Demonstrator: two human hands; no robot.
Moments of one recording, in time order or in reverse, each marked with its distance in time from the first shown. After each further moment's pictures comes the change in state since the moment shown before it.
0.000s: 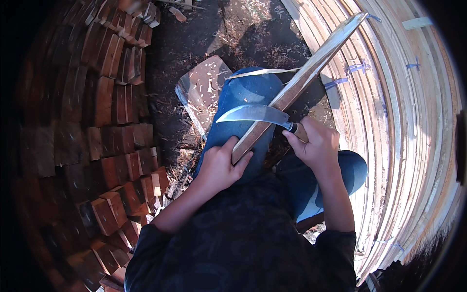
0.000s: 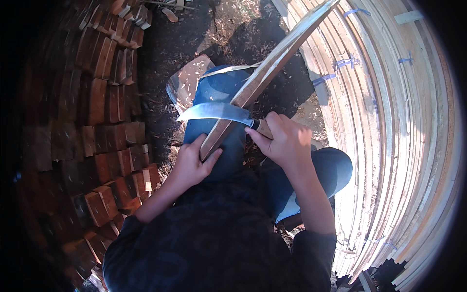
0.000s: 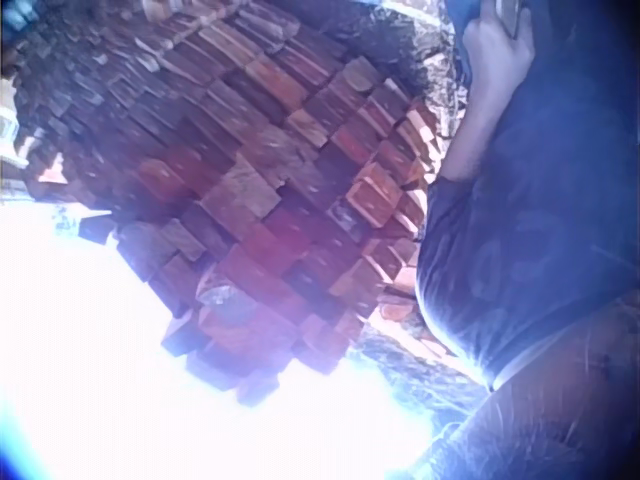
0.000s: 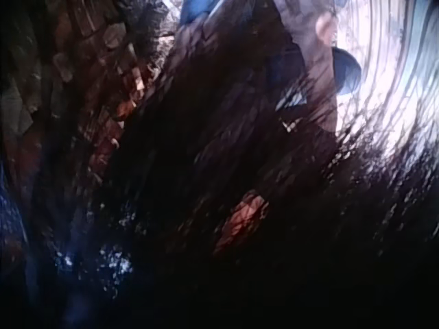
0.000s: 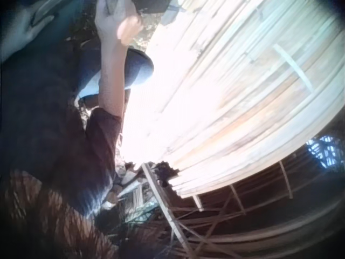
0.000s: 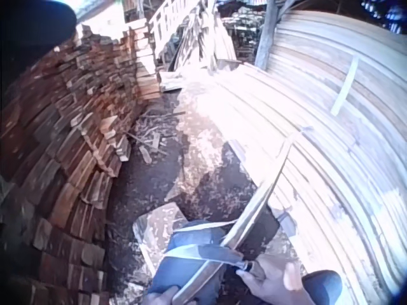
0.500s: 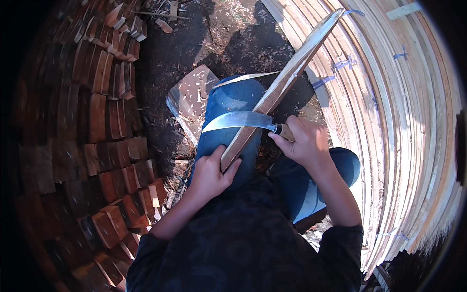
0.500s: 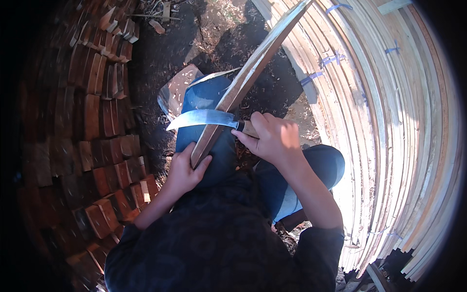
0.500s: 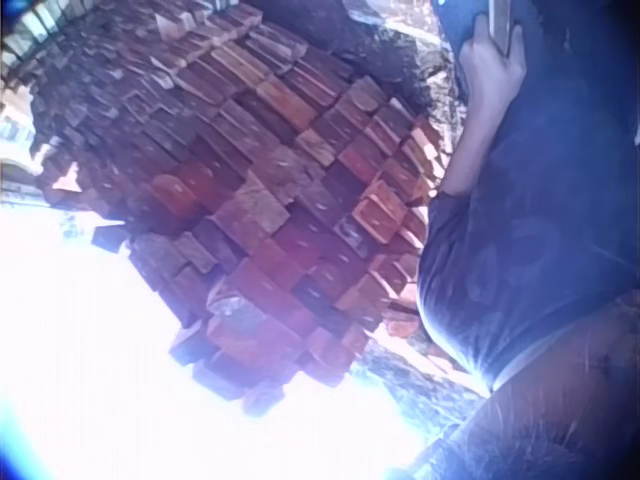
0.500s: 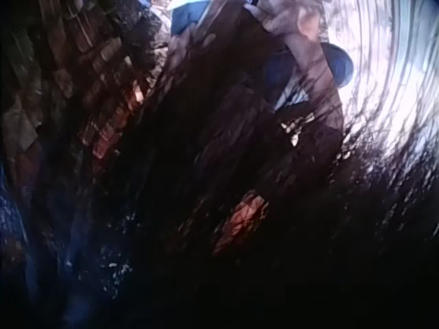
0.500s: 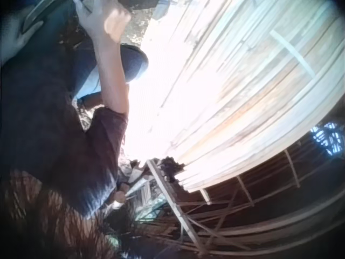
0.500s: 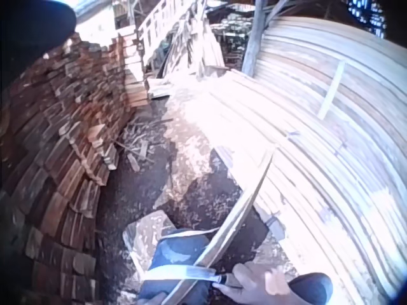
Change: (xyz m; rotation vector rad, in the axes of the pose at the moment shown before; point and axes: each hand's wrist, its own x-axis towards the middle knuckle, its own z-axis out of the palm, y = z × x) left_hand 0.000 -0.002 0.003 -0.029 0.019 0.009; right_hand 0.009 0.010 -0.006 -0.056 0.027 -0.076
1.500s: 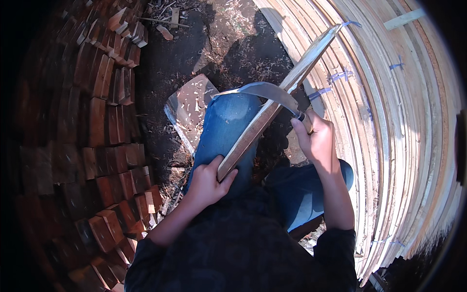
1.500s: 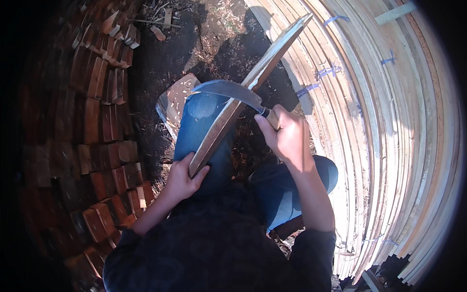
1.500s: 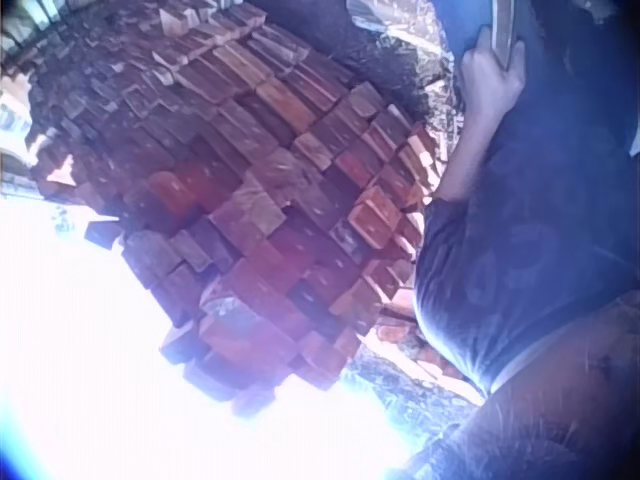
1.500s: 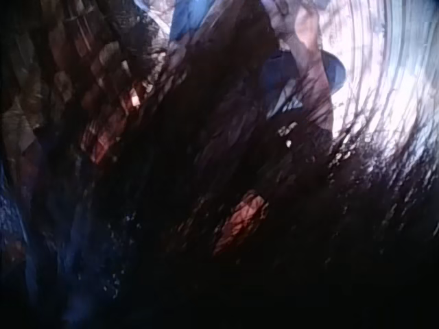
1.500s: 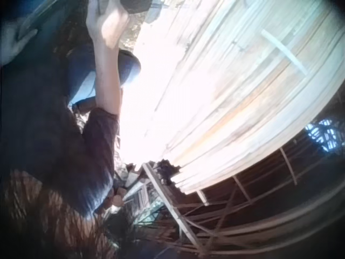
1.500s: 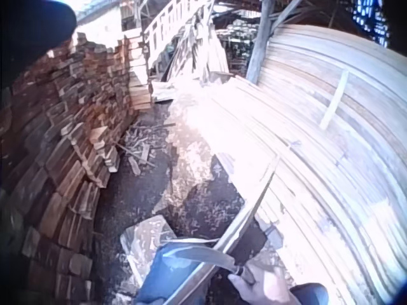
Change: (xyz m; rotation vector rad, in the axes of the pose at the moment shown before) left_hand 0.005 0.003 -0.004 -0.043 -0.028 -0.001; right_hand 0.018 0.028 -0.014 0.294 0.021 0.298
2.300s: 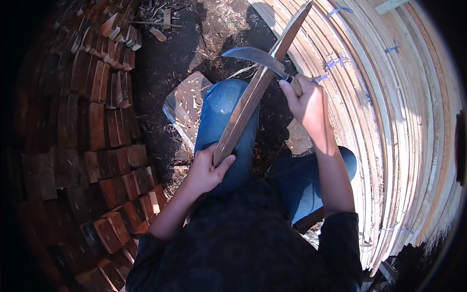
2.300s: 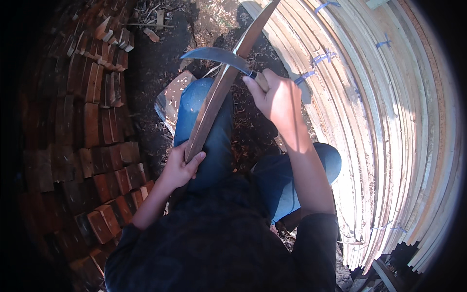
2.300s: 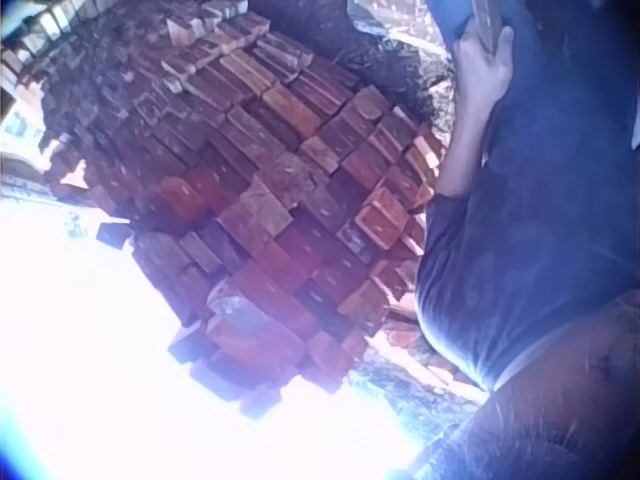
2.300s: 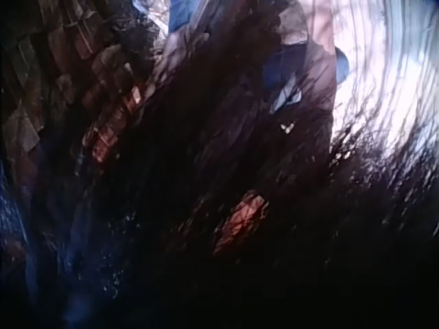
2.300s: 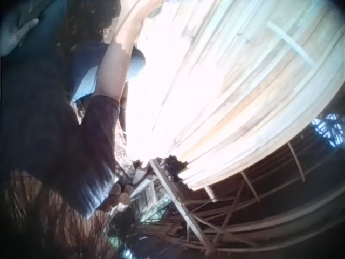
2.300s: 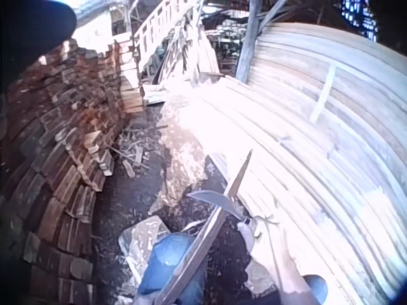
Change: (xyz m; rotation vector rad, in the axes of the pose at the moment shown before) left_hand 0.002 -0.002 -0.007 -0.231 -0.145 -0.211; right_hand 0.040 0.004 0.008 -0.224 0.132 -0.055
